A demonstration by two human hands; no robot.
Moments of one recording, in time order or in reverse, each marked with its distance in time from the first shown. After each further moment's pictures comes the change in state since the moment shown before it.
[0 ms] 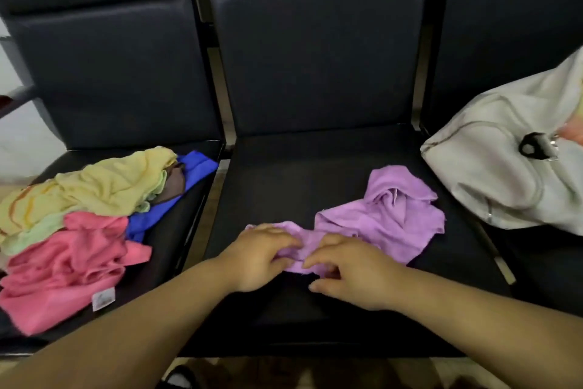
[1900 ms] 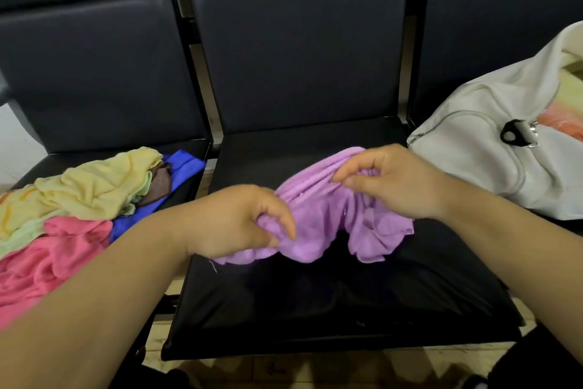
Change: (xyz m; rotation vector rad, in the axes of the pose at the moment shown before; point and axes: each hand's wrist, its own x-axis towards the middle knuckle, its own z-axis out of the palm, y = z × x) left_hand -0.019 0.055 -0.107 -0.232 -0.159 0.094; right_hand -0.011 0.000 -0.119 0.279 0.326 0.052
